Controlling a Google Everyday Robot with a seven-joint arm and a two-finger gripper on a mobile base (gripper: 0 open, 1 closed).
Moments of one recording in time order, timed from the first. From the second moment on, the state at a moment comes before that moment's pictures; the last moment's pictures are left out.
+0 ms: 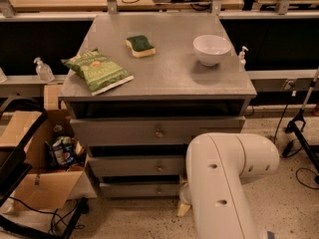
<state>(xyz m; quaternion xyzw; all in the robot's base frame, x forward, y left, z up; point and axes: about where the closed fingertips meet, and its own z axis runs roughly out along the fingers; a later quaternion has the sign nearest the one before) 0.592 -0.117 0.196 -0.66 0.71 -0.04 0.24</state>
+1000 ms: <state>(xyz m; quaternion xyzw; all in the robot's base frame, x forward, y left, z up) 0.609 -0.120 0.162 -0.67 0.71 -0.03 0.22</state>
